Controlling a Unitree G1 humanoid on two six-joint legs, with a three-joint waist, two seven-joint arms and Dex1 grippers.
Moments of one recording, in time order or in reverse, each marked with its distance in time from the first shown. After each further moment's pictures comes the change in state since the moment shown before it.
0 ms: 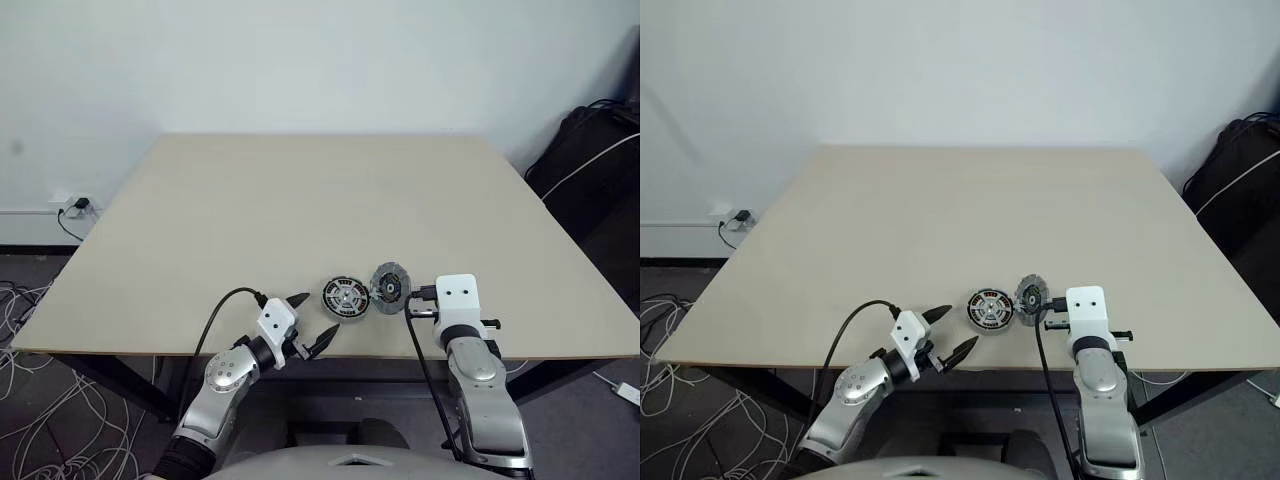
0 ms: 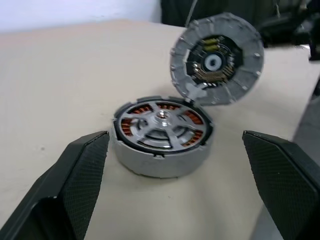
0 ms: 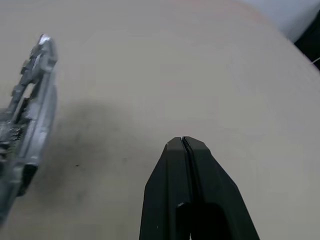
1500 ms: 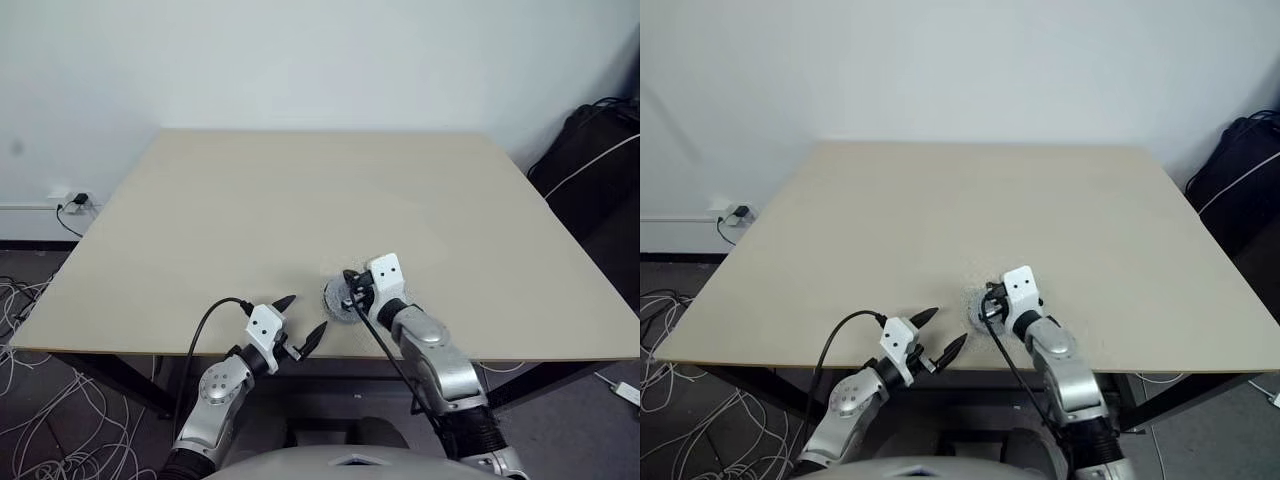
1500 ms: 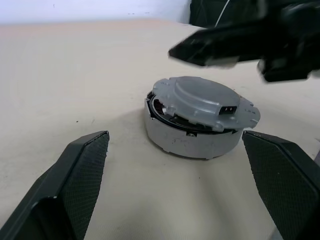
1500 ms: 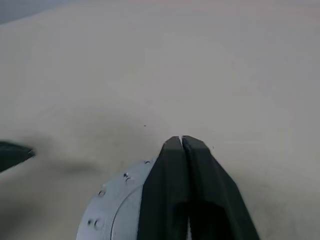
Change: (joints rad) left arm 0.034 -0.013 0.046 0.065 0.012 -0.095 0.022; right arm -0.241 -0.156 0.189 0.323 0.299 -0.257 0.370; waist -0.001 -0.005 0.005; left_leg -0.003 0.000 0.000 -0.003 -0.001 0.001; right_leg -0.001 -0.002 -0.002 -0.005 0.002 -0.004
